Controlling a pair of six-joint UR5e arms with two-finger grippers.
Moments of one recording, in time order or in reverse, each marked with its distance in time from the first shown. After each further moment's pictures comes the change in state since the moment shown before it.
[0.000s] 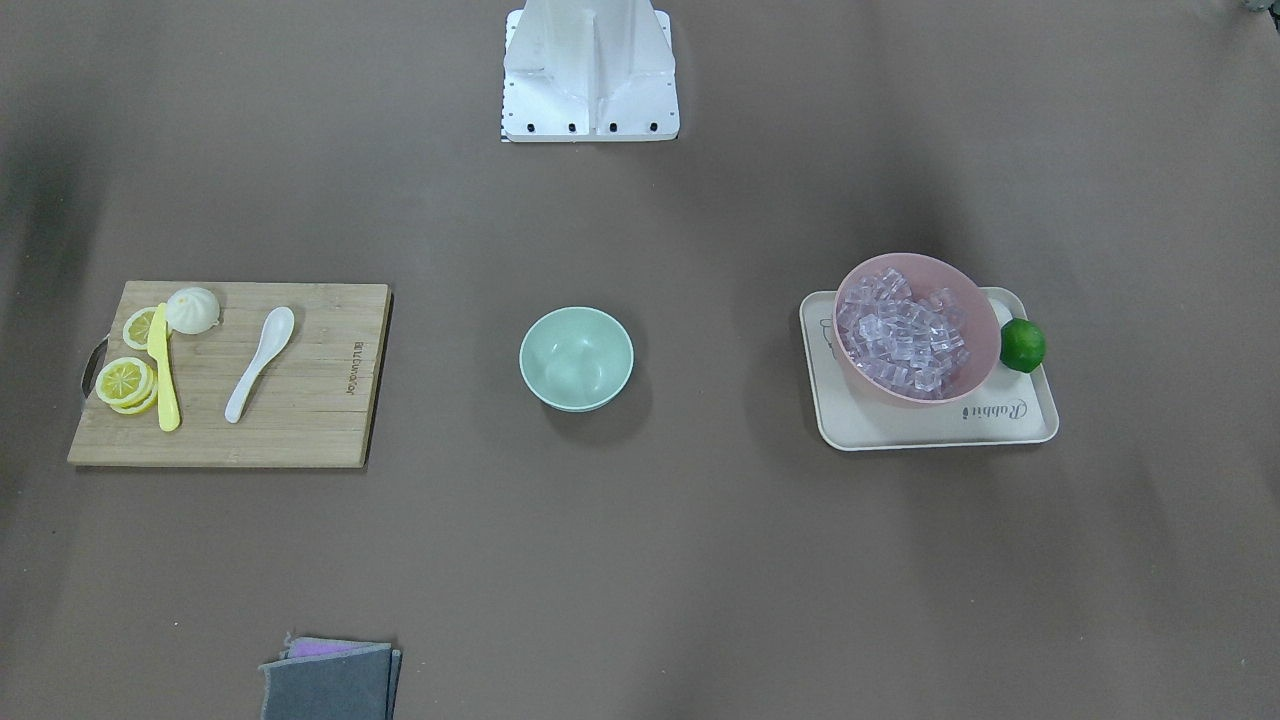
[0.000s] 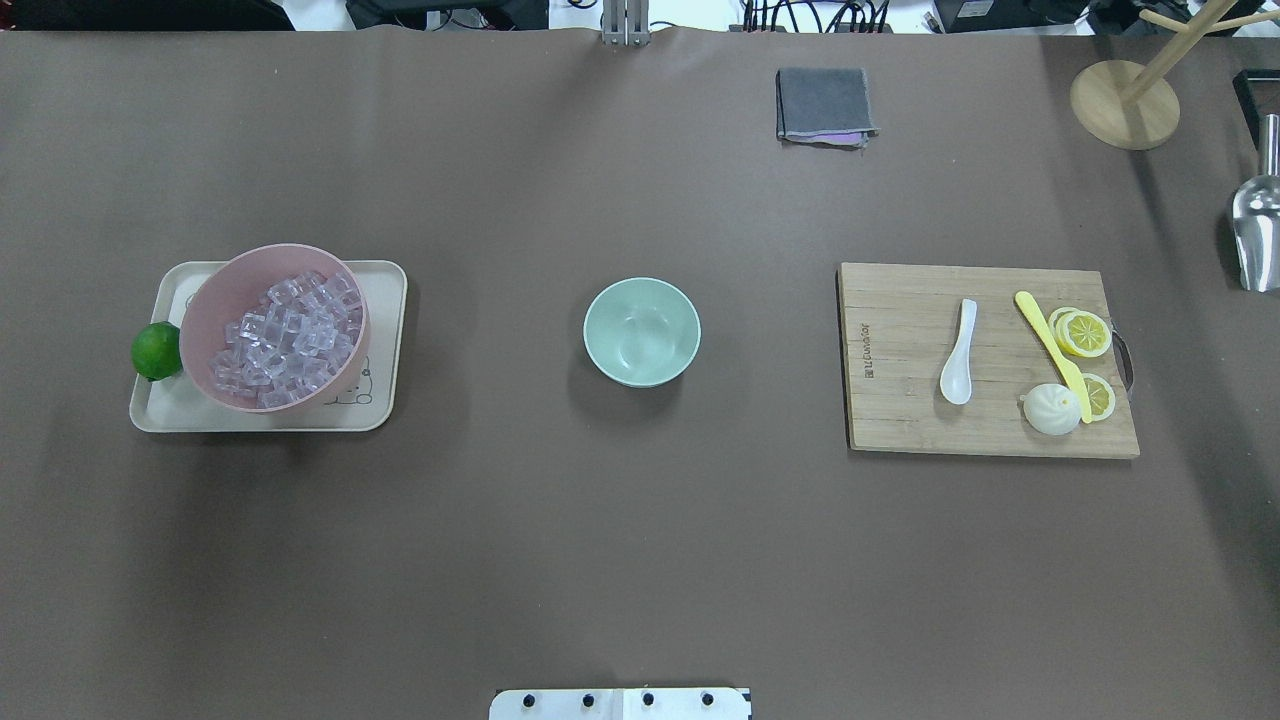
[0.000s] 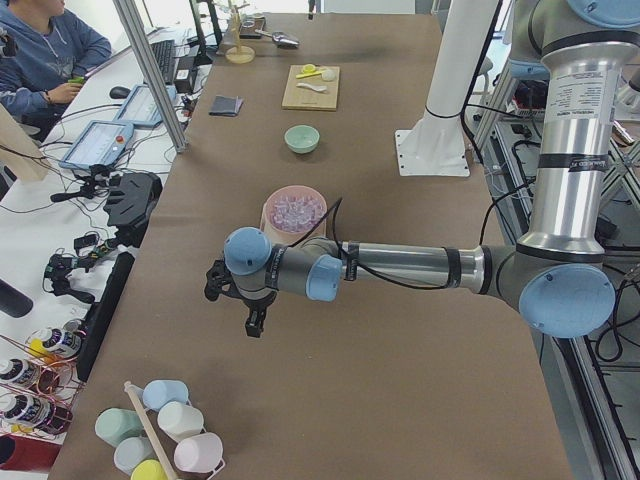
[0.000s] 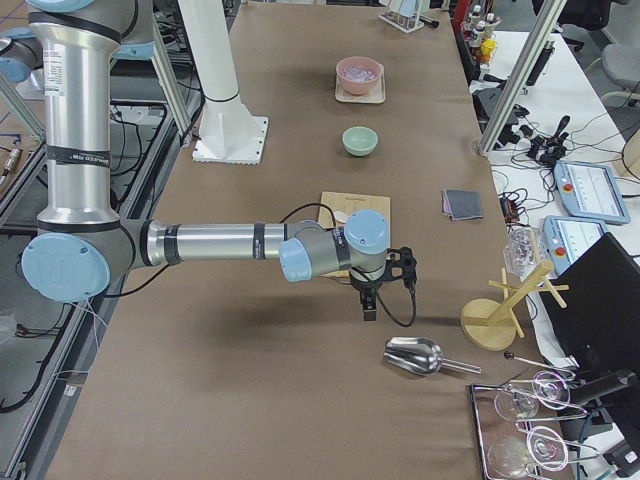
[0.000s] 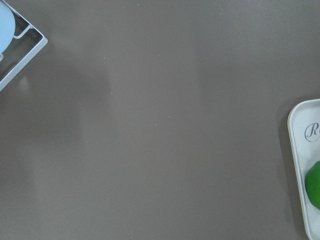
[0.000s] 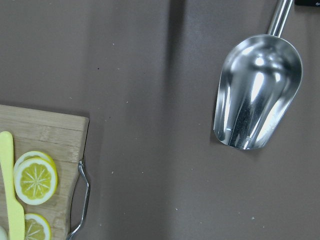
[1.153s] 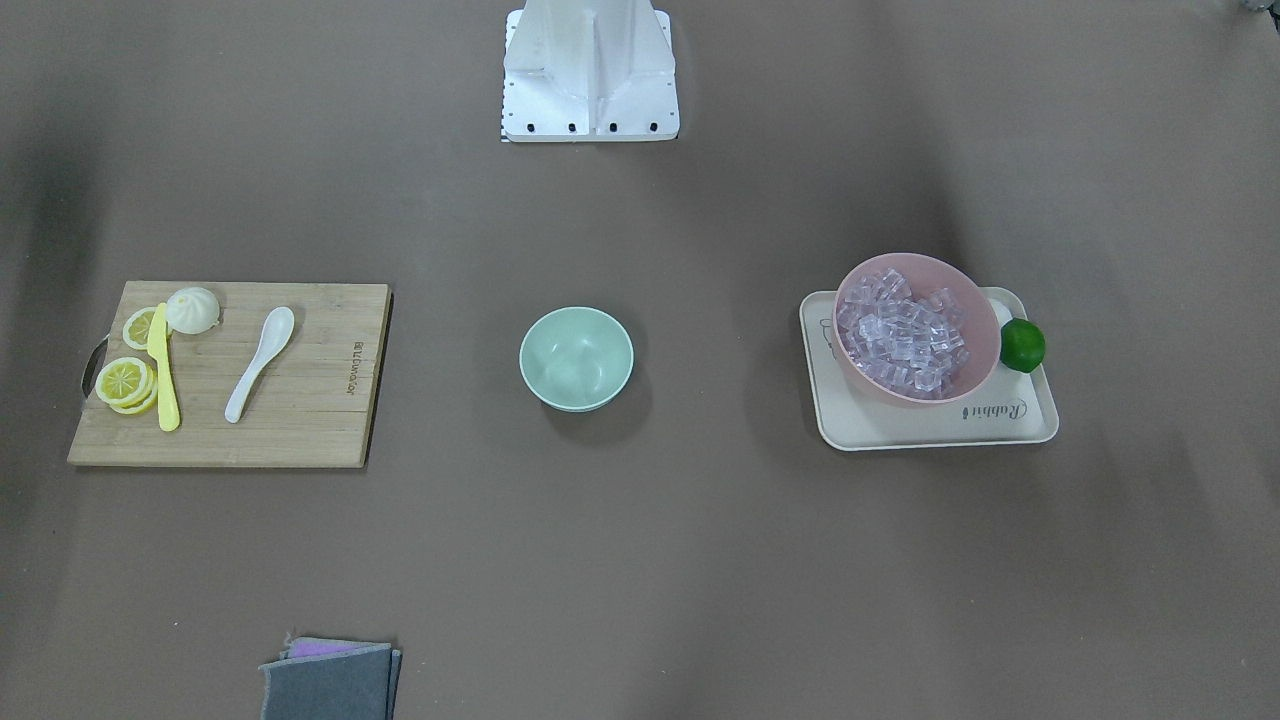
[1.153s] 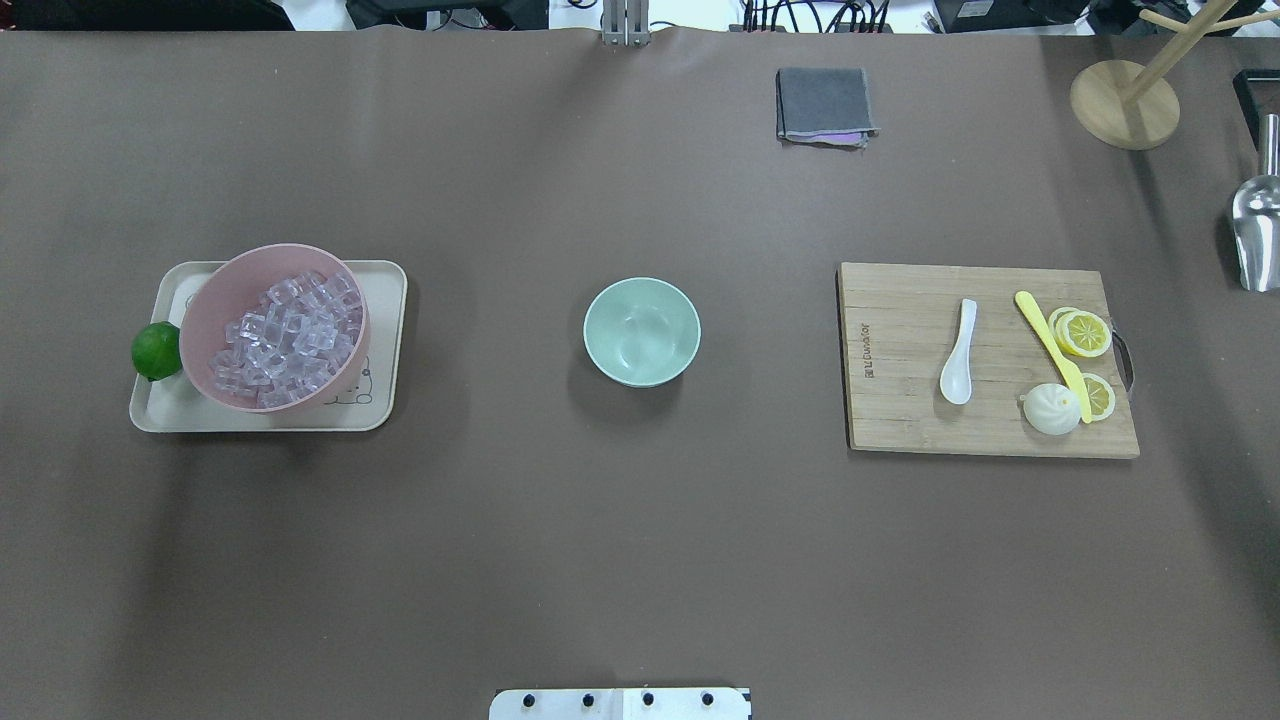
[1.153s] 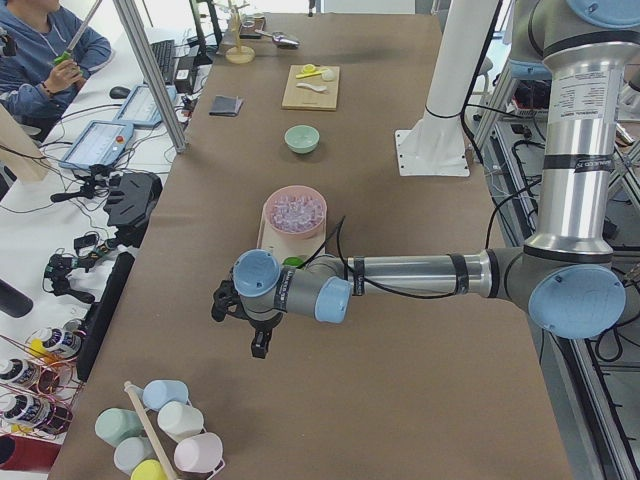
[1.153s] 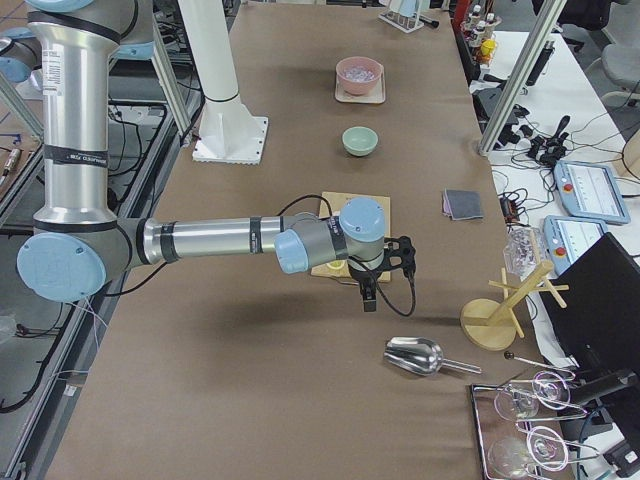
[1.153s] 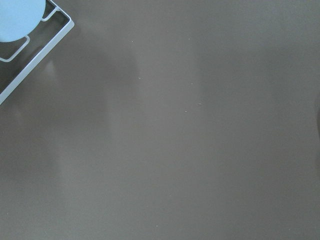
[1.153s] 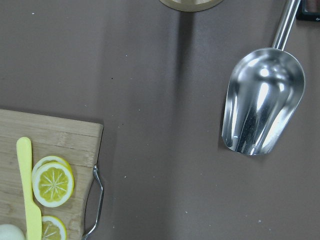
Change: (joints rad) left arm 0.000 0.029 0.063 -0.087 0.039 0.013; right arm 0.003 -0.009 0.053 -0.001 -0.004 0.024
